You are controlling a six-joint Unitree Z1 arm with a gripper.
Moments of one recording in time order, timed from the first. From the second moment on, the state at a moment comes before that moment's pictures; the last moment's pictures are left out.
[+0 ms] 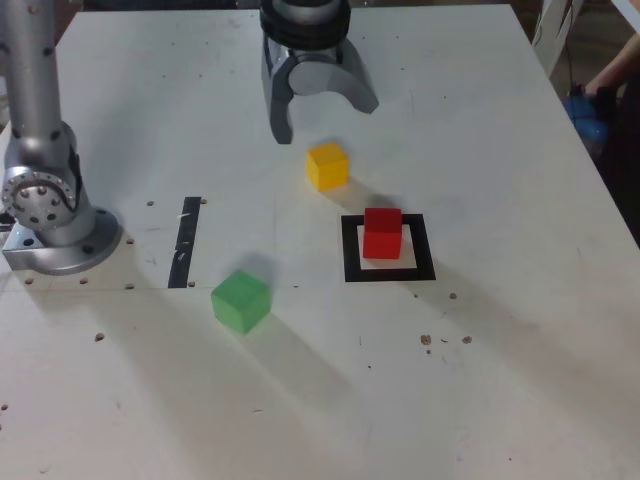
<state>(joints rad) 0.25 1.80 -1.31 1.13 0.17 0.05</state>
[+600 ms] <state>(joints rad) 0.28 1.92 -1.26 1.01 0.12 0.04</state>
